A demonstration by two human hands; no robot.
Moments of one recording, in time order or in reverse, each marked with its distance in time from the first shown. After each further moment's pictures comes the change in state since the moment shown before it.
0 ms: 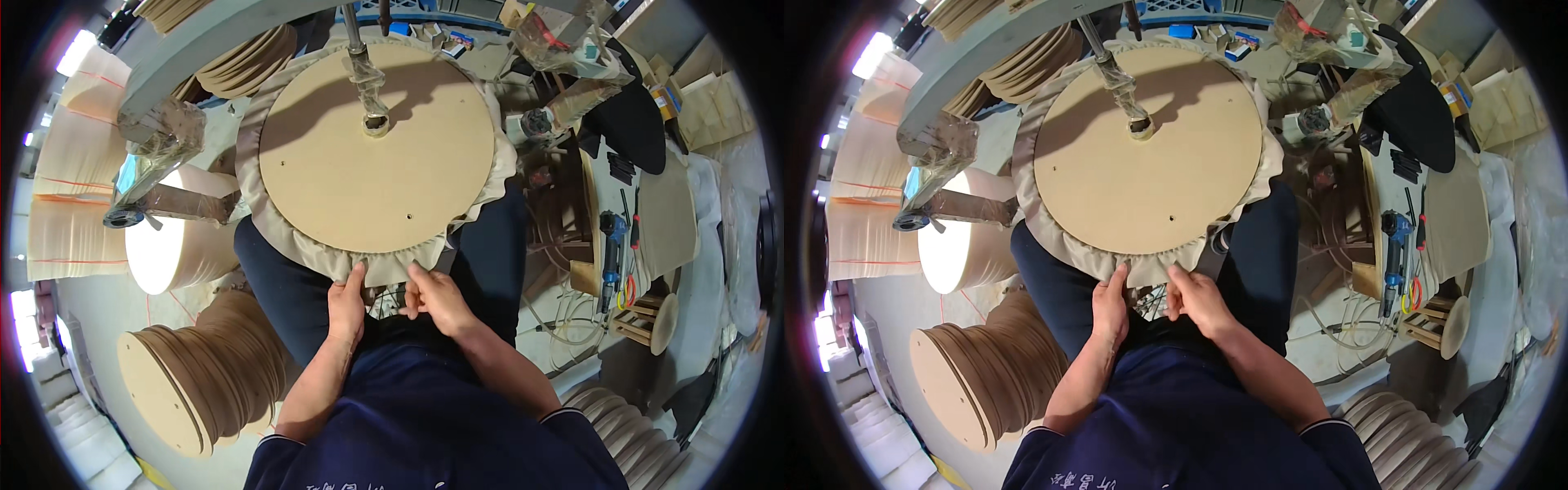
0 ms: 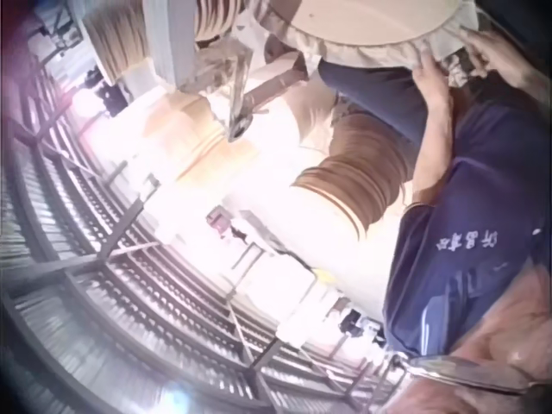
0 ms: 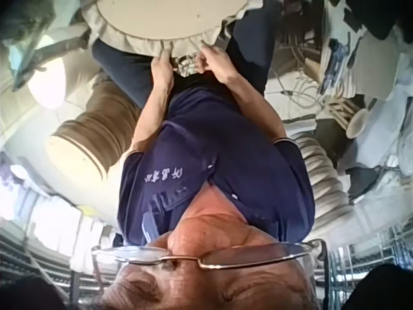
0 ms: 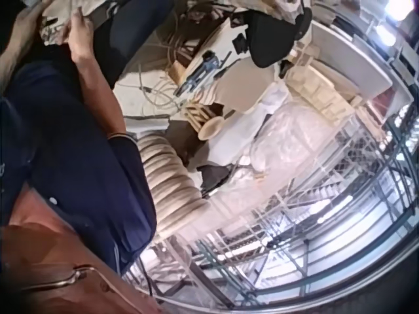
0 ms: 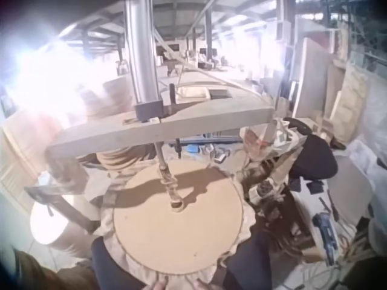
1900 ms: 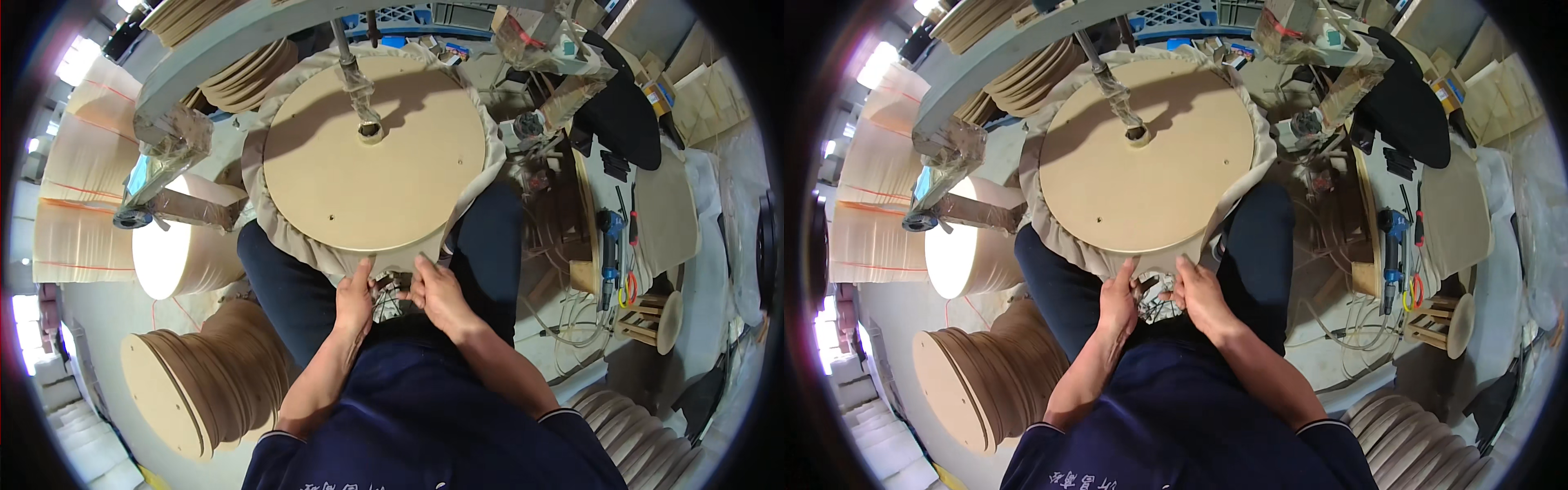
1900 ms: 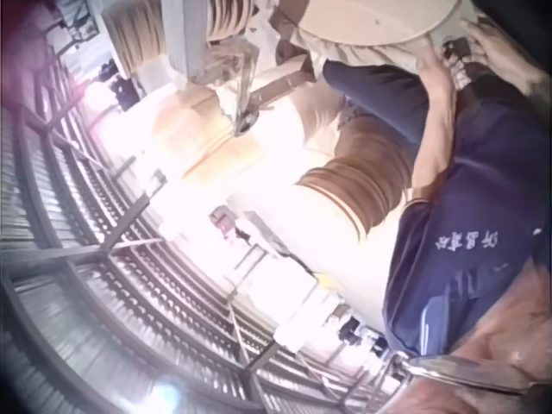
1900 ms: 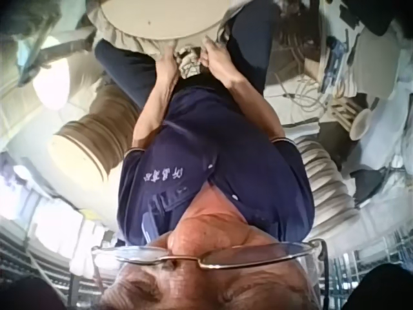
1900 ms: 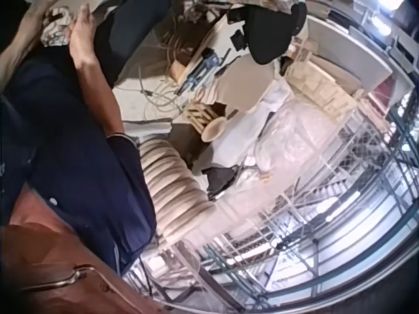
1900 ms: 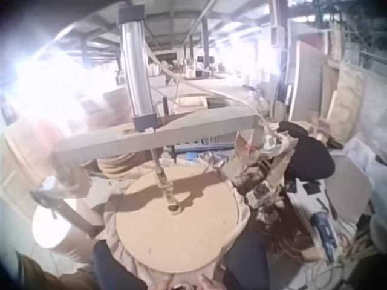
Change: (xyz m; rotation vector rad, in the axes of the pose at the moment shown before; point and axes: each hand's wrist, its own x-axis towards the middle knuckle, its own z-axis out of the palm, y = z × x) left_hand -0.005 0.010 0.021 0.029 0.032 -0.067; right_hand 0.007 0.004 -0.004 0.168 0.156 -0.155
